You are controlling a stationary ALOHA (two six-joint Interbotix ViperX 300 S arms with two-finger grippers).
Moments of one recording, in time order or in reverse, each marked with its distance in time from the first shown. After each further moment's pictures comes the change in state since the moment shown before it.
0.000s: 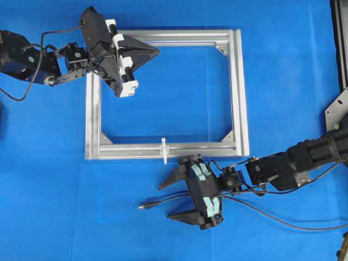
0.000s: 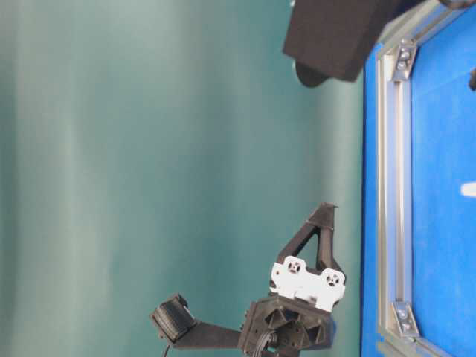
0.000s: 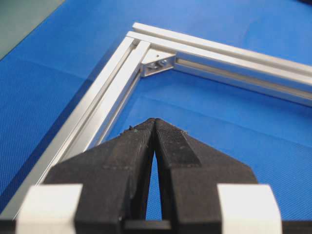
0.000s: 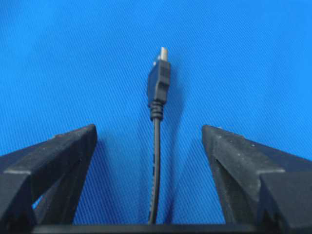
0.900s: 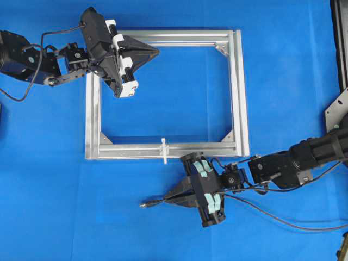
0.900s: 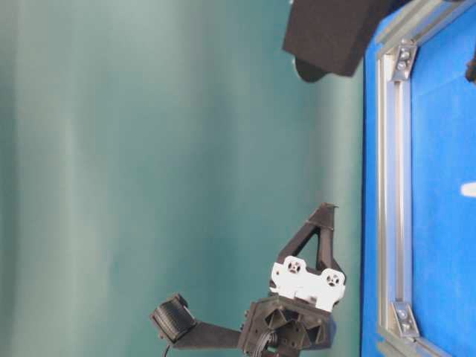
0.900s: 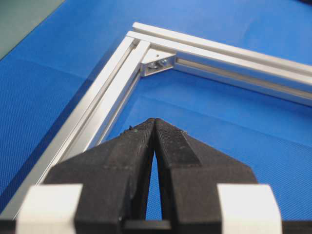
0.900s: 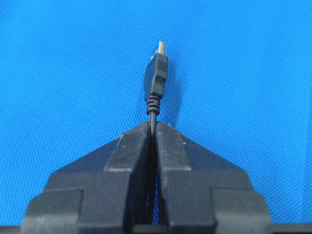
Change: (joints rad) left arm 0.002 -0.002 0.000 0.000 0.000 0.000; right arm -0.006 -0.020 0.015 0.025 0.044 -0.003
